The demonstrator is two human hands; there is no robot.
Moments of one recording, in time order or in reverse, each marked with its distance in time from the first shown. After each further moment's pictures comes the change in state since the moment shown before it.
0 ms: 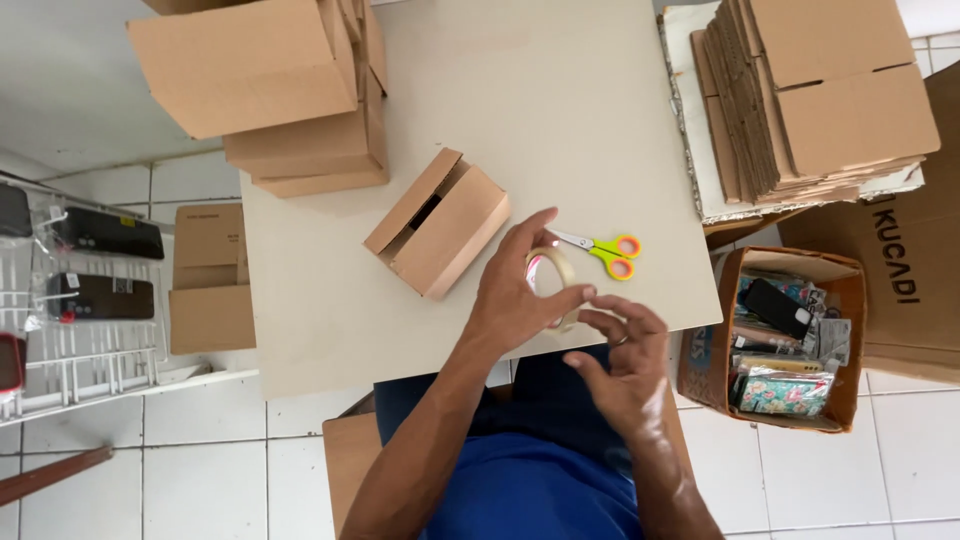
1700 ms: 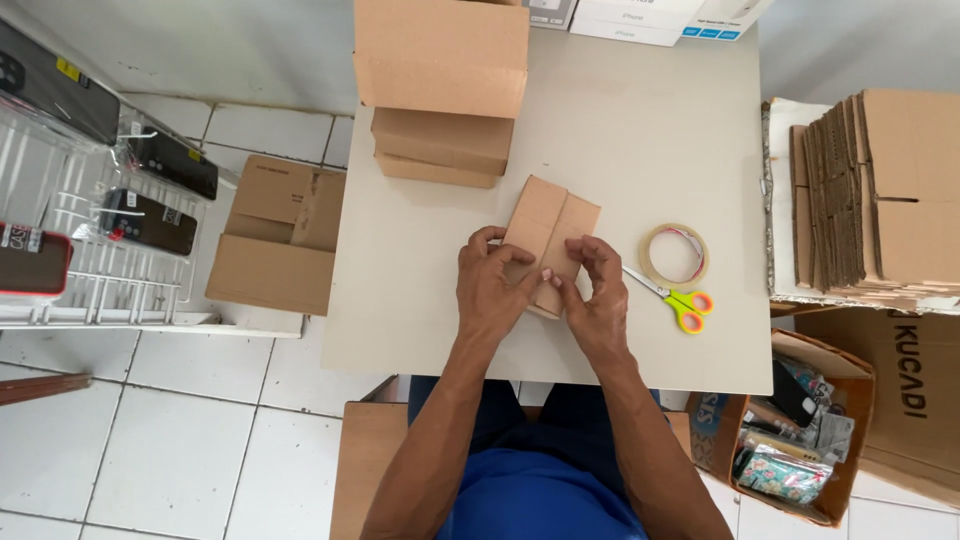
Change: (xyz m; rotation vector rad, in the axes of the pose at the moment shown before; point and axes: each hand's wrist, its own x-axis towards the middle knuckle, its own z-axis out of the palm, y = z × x) left_hand -0.022 -0.062 -0.108 0.317 0.463 -0.122; right_hand 0.085 0.037 0.136 -0.415 -0.222 0.012
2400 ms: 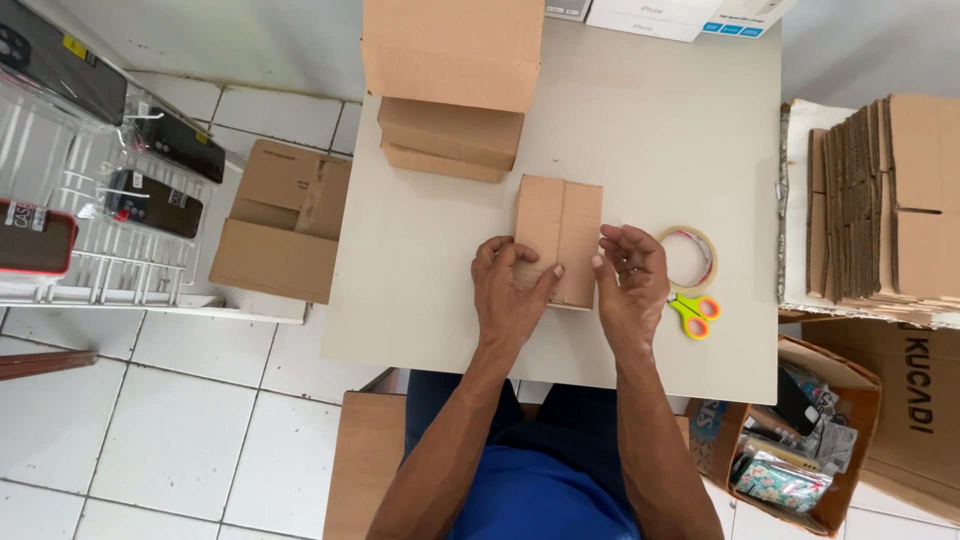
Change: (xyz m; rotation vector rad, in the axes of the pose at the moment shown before) left_hand -0.010 0.008 0.024 -0.174 0.104 -0.181; right_hand 0.015 0.019 -0.017 0.222 0.155 0.075
